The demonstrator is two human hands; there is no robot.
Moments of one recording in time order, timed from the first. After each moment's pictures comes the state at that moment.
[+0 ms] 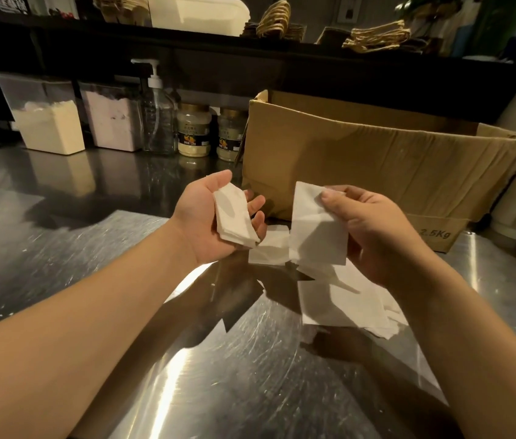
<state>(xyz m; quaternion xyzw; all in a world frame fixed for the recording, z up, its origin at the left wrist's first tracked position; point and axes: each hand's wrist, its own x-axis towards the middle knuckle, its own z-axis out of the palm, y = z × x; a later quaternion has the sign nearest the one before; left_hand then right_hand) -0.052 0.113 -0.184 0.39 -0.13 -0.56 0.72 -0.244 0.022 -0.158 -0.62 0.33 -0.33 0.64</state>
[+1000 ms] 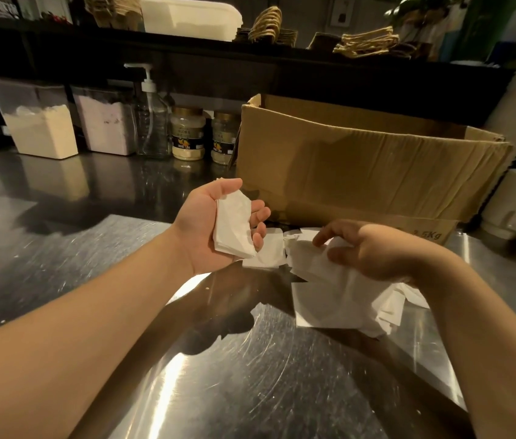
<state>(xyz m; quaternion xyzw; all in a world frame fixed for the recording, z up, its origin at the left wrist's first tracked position) -0.061 0.114 -0.185 0.41 -0.17 -0.60 0.67 -0.272 -0.014 -0.160 -0.90 0.37 -0.01 0.21</state>
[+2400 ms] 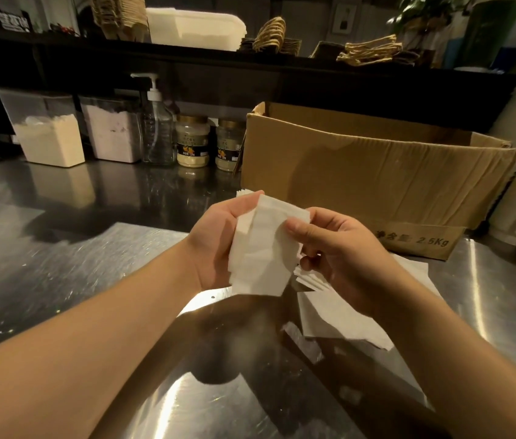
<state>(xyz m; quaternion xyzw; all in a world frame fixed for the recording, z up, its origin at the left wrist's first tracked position) -0.074 0.122 -0.181 0.49 -0.30 -0.56 0.60 -0.239 0.034 -0.177 -0.69 0.19 -0.27 0.64</state>
